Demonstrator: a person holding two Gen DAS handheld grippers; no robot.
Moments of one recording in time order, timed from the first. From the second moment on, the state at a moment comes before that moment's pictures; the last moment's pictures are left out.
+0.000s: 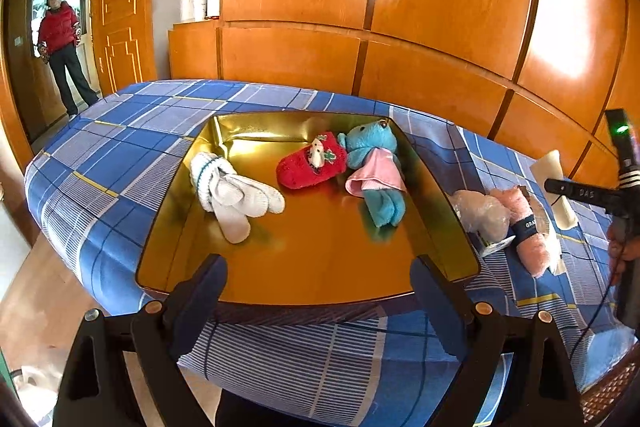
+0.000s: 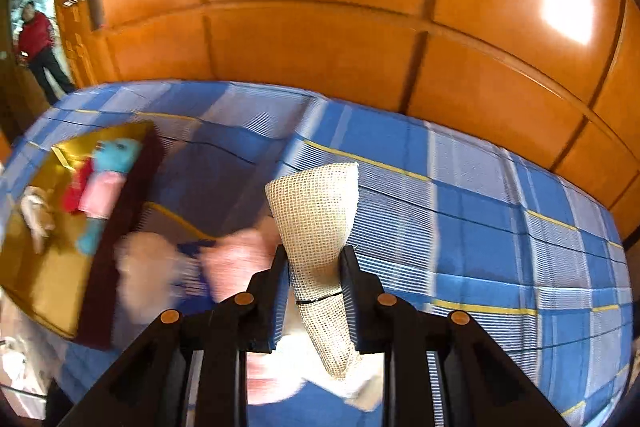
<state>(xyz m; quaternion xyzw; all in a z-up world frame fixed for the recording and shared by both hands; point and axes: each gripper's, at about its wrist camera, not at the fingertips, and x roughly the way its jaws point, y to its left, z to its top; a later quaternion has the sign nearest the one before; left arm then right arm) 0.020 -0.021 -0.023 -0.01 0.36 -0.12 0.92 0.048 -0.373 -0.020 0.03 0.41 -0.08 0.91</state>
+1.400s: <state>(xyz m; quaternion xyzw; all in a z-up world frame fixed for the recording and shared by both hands) 0.038 0.024 -0.037 -0.04 0.39 -0.06 0.92 0.132 -0.158 -0.059 0.07 0.48 0.18 0.86</state>
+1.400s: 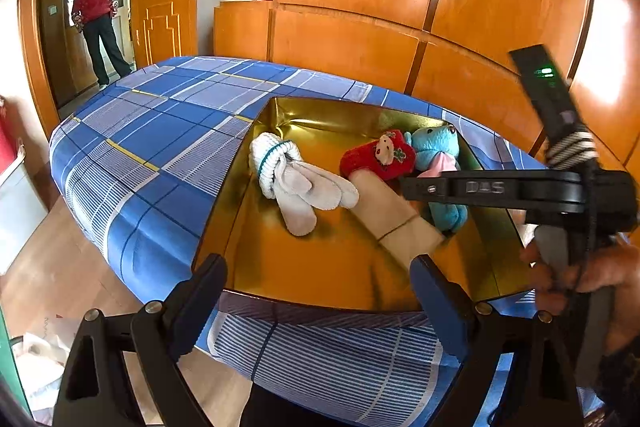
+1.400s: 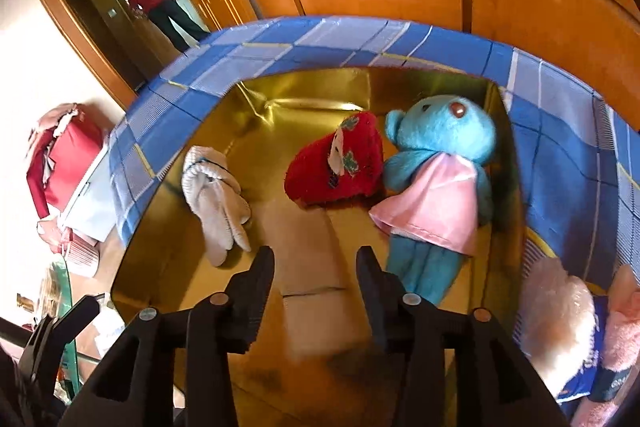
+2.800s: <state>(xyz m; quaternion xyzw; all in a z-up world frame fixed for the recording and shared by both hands) 0.049 -0.170 0.004 0.13 0.38 -0.34 0.85 0.011 -0.460 -0.069 0.13 0.46 -0.06 0.87</state>
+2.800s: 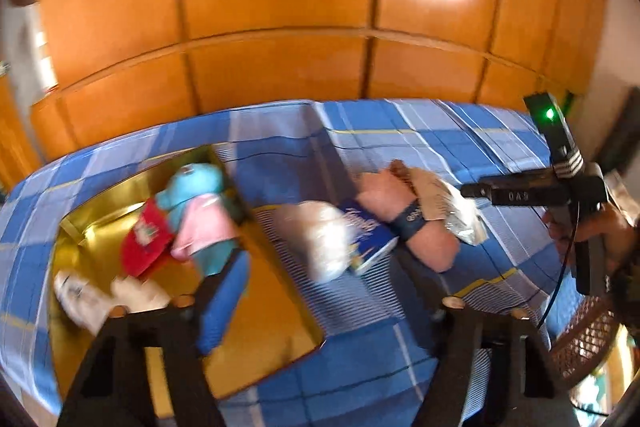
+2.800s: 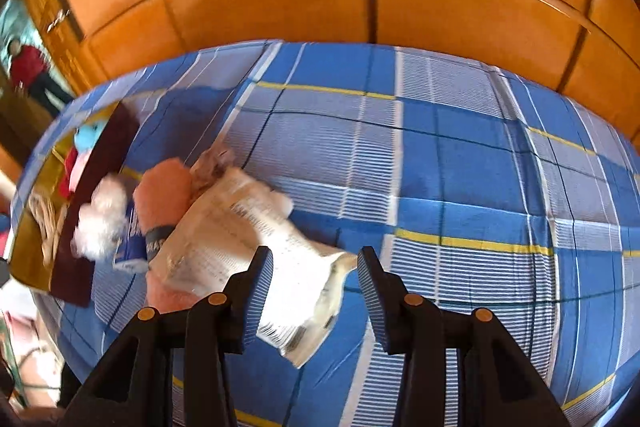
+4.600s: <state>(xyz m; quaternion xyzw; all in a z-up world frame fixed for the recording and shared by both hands) 0.017 -0.219 -0.091 0.13 0.47 -0.40 0.77 0.068 -0.418 -0.089 -0.06 0.57 0.13 0.81</state>
